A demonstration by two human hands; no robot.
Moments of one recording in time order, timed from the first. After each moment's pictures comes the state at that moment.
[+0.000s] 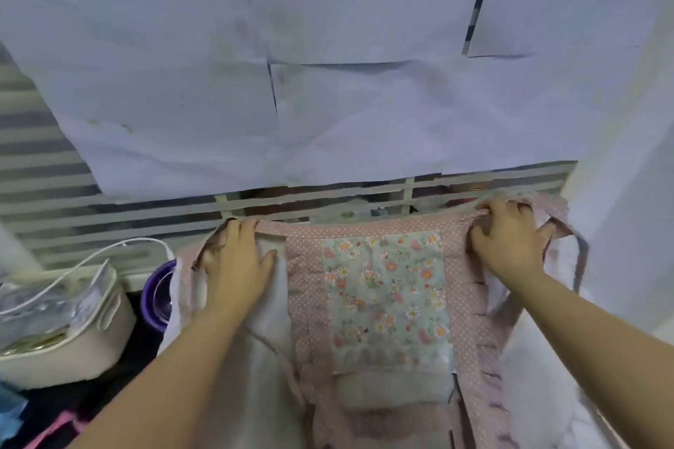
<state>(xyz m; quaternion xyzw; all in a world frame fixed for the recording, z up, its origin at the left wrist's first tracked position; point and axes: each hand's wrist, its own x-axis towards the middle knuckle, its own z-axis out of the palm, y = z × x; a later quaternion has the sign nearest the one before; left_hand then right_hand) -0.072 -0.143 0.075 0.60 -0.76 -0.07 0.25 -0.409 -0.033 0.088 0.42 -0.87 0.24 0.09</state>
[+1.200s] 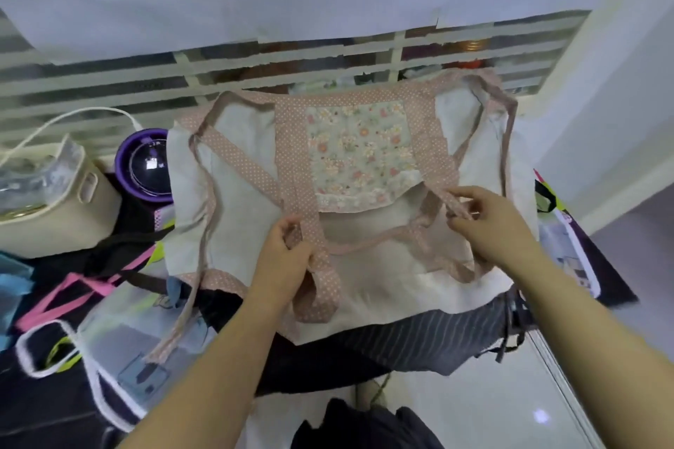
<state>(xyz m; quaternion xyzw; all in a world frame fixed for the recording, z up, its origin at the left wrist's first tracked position) -0.087 0.020 0.003 0.57 -0.52 -0.57 0.28 -0.336 0.101 0.025 0.41 -0.81 0.34 -0.24</state>
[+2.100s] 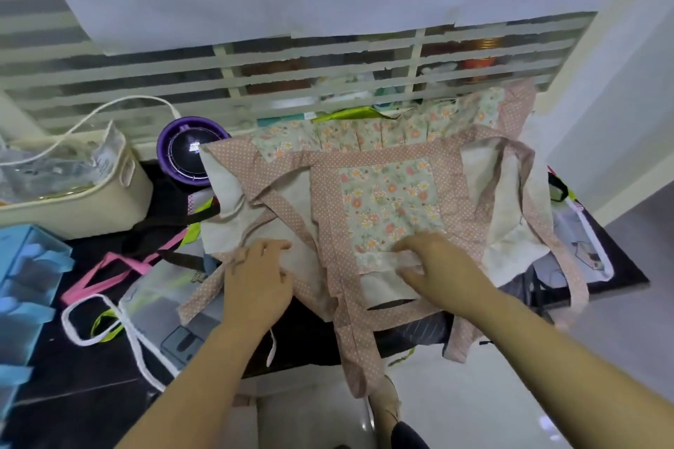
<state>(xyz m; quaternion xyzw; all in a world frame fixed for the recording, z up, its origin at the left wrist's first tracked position) 0.013 0.034 -0.031 0.57 -0.80 -0.18 0.07 -0.231 0.129 -0.001 0.64 -0.74 0.11 -0.20</state>
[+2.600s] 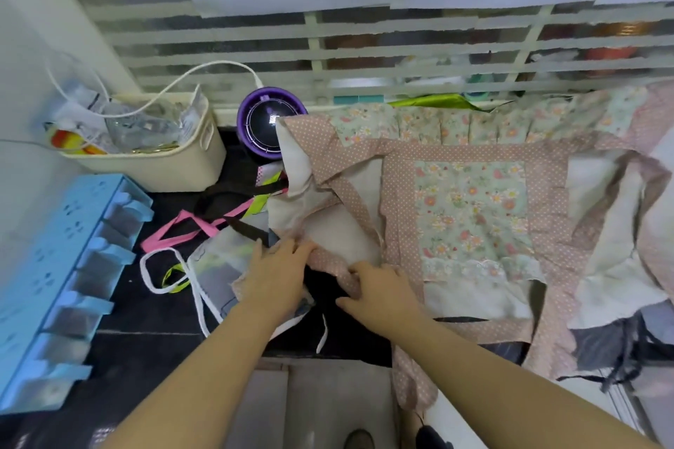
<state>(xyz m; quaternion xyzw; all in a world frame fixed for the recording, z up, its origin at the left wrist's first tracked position) 0.069 0.011 -0.069 0.54 -0.84 -0.05 -0.06 -0.099 0.065 -0.069 0.66 -0.69 0.03 -0.30</state>
